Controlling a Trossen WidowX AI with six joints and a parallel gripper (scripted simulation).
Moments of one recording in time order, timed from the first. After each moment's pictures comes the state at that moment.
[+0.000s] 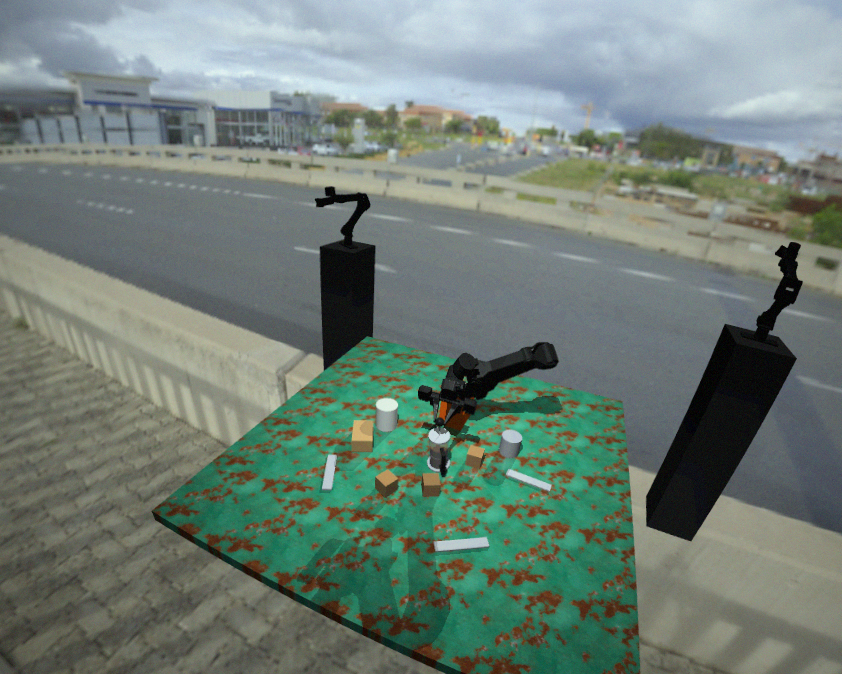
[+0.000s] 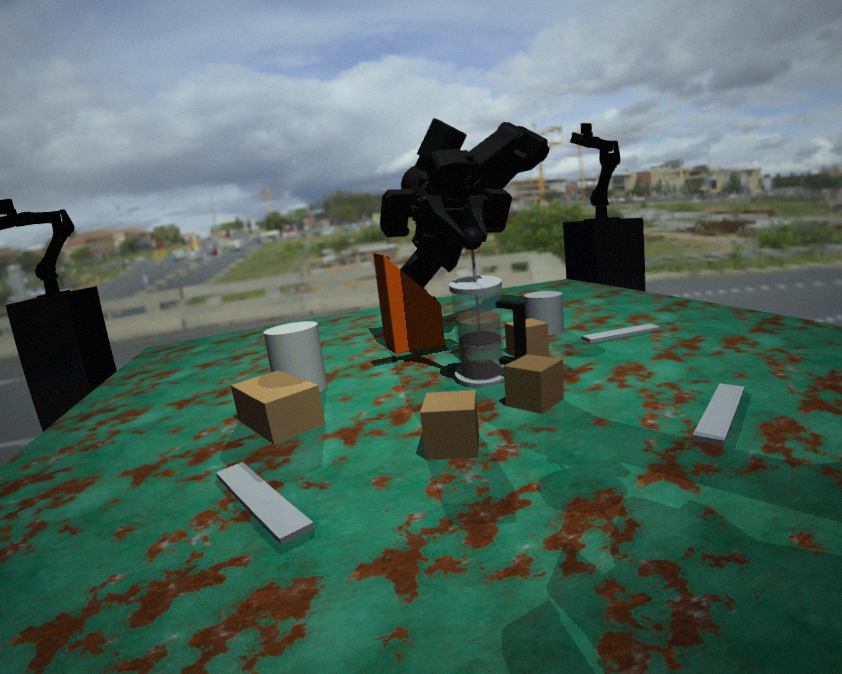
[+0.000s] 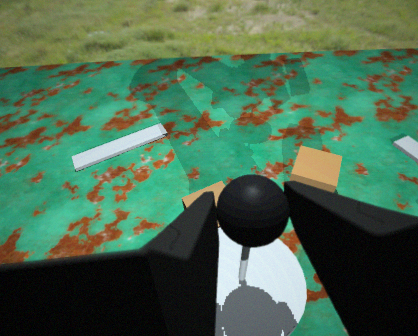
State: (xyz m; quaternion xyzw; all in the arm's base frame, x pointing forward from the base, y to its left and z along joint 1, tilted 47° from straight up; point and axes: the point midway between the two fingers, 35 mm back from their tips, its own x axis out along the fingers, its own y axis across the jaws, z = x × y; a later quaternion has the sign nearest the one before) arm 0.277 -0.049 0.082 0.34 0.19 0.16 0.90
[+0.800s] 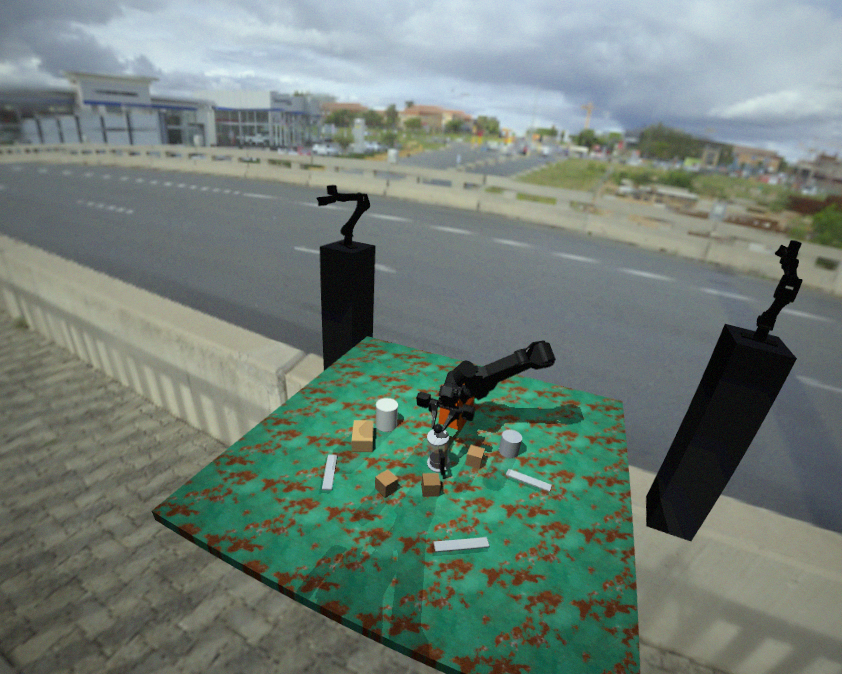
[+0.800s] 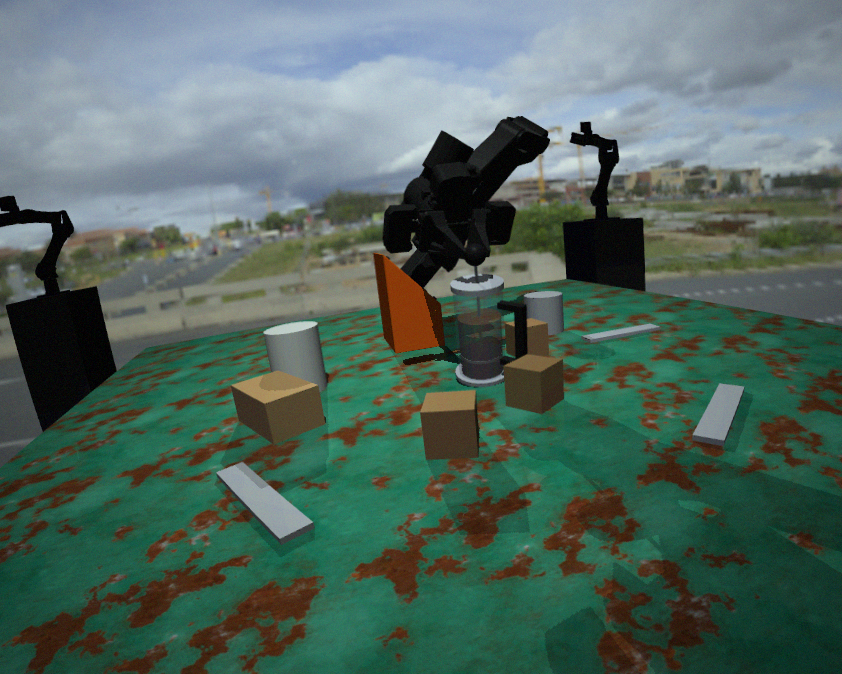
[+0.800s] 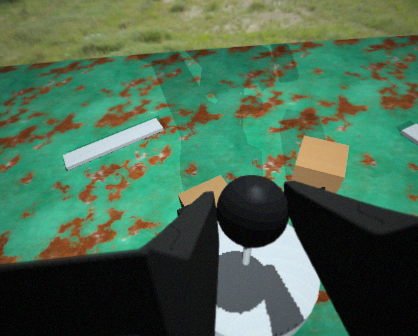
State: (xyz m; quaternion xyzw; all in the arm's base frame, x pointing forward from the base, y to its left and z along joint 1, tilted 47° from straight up) arm 0.286 -0.034 0.069 0.35 0.20 0.16 0.90
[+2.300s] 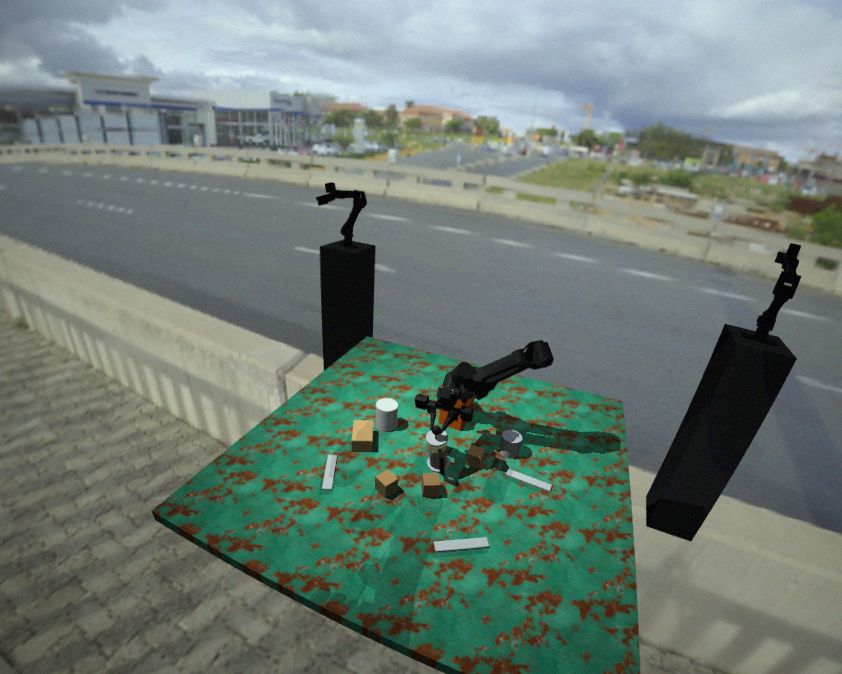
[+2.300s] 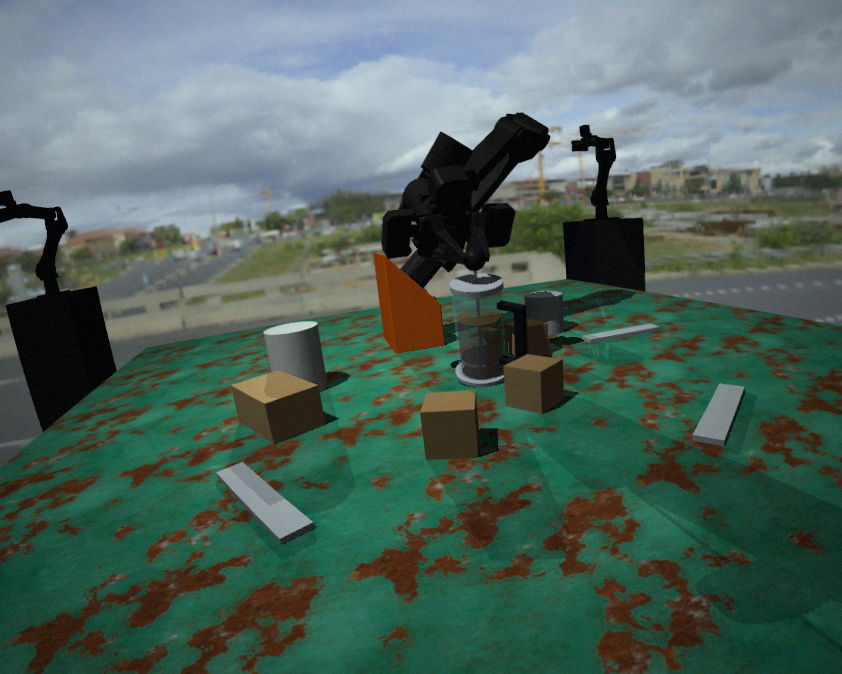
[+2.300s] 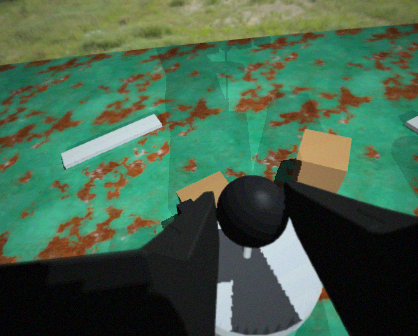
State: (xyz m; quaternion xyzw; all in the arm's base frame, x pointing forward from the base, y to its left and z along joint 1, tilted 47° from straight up) arm 0.289 -0.033 0.064 0.36 0.20 0.16 0.90
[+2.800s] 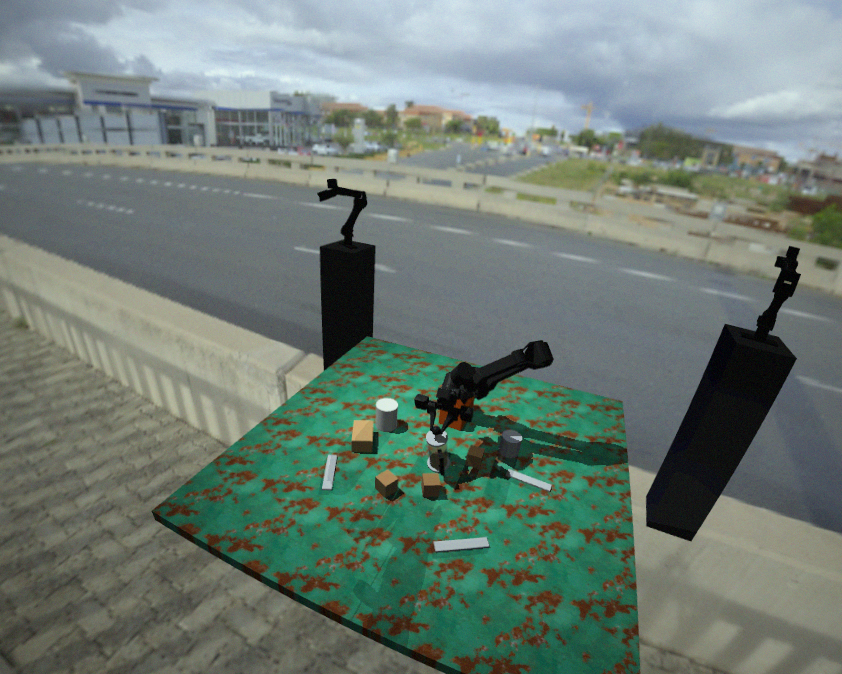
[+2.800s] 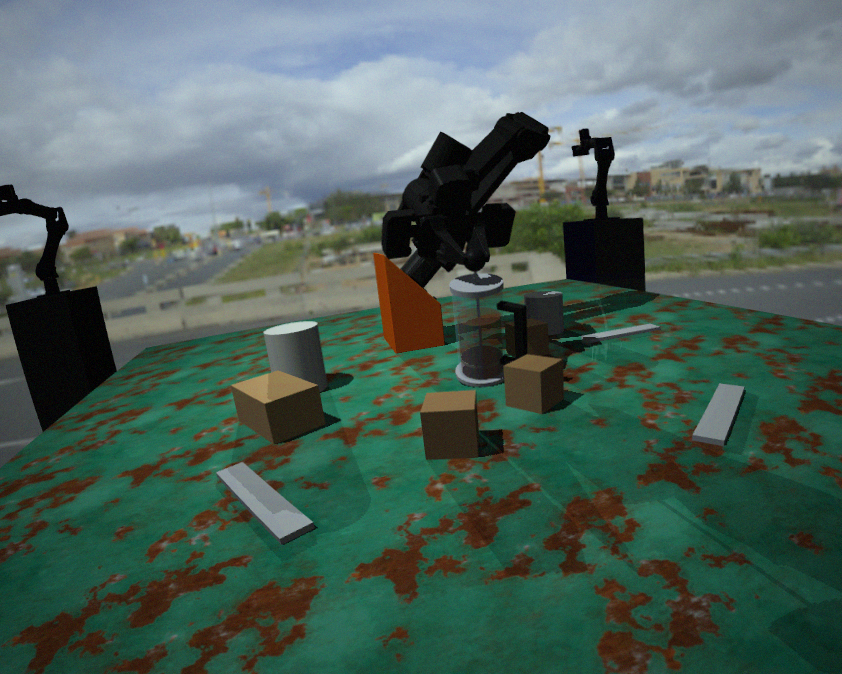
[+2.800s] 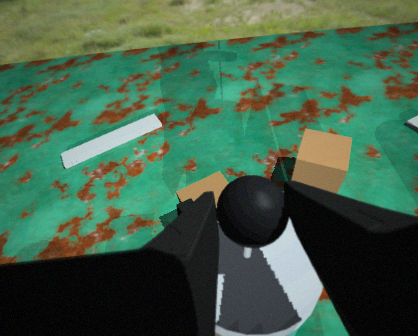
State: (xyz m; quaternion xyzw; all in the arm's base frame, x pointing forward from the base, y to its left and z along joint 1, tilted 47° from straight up) arm 0.290 -0.032 0.064 0.36 0.21 0.16 0.89
